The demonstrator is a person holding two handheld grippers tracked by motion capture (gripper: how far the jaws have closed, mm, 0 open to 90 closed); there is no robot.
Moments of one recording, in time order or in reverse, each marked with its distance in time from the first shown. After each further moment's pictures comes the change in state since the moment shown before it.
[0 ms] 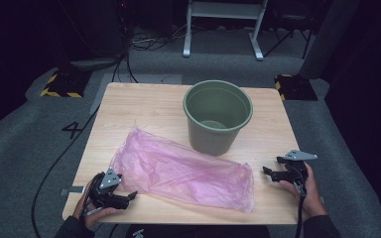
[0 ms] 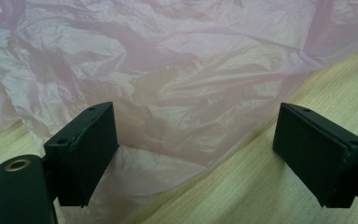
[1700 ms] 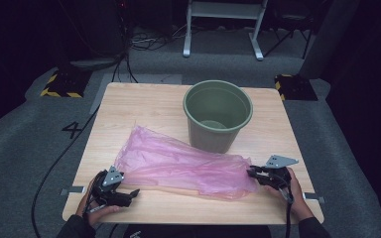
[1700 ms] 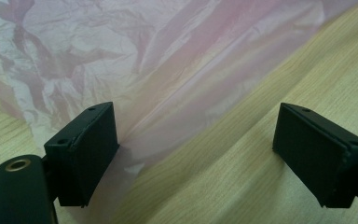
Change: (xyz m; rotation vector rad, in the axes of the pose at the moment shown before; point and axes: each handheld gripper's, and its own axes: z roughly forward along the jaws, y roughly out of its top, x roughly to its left) left arm 0.000 0.006 0.007 -0.005 0.008 -0.006; right arm 0.054 0.013 0.012 -0.037 0.194 -0.189
